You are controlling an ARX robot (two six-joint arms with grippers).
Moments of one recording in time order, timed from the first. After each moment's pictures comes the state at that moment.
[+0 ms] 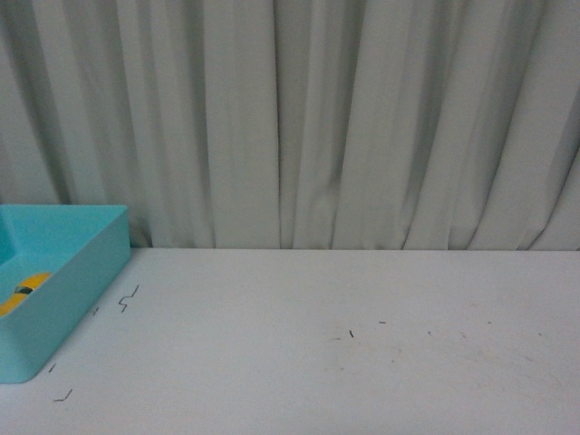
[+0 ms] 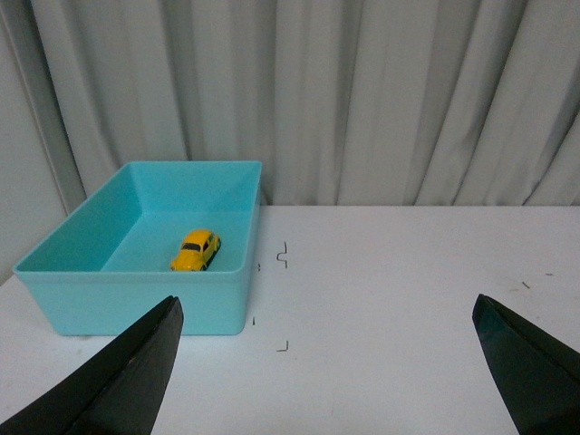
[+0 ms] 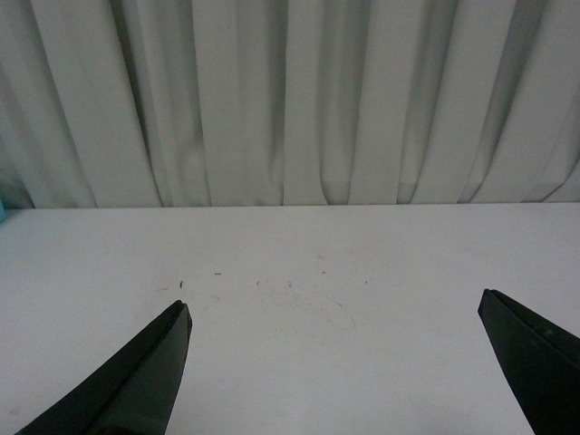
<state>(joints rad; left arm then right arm) 0.00 0.01 0.01 -0.01 0.00 0.00 0.00 0.00 0.01 -0.01 0.00 -0.01</state>
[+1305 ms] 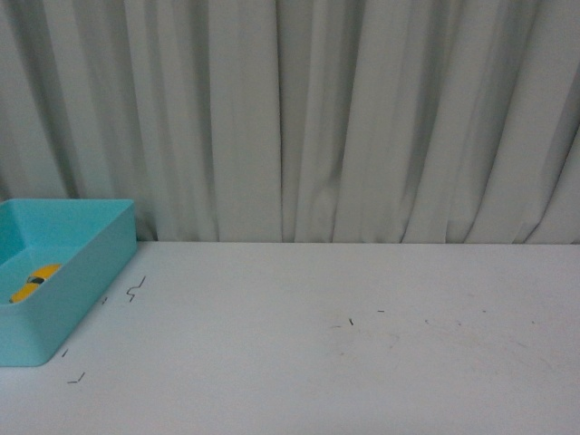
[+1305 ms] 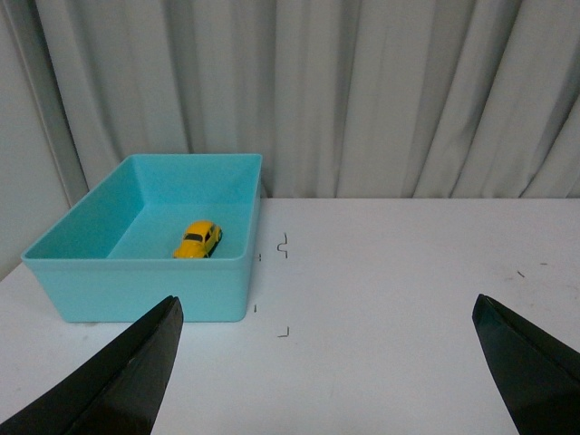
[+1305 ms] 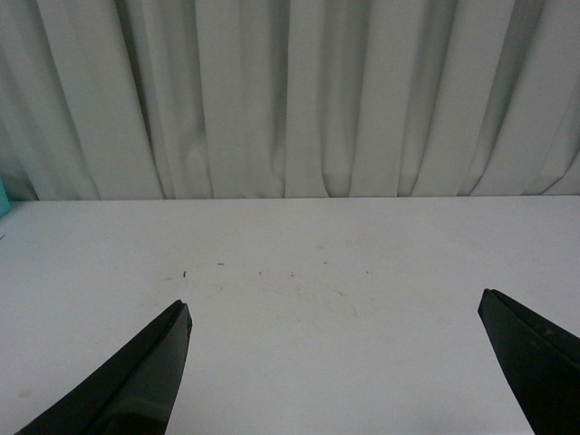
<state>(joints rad) 0.00 0.01 0.01 0.00 0.00 0.00 0.00 0.00 0.01 0.00 0.00 -0.01</state>
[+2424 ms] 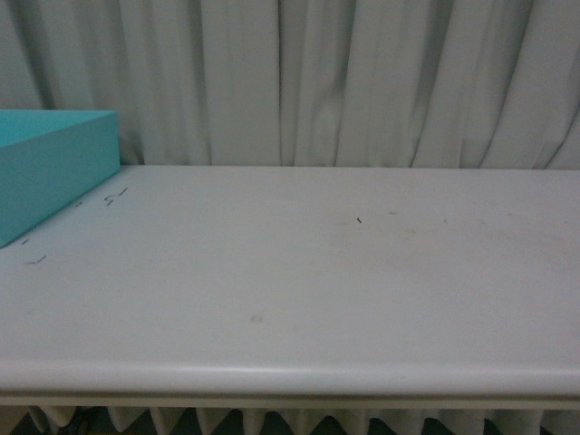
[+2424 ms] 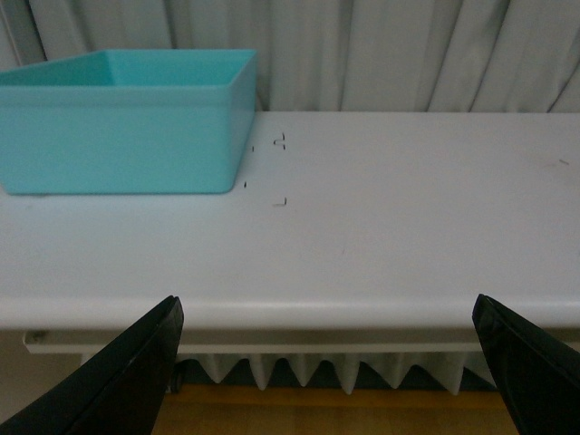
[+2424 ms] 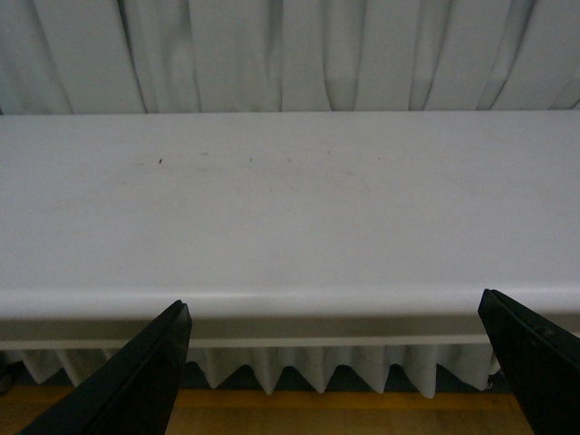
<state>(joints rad) 0.00 0.01 0.01 0.00 0.00 0.00 0.00 0.00 0.01 0.00 0.00 -0.01</state>
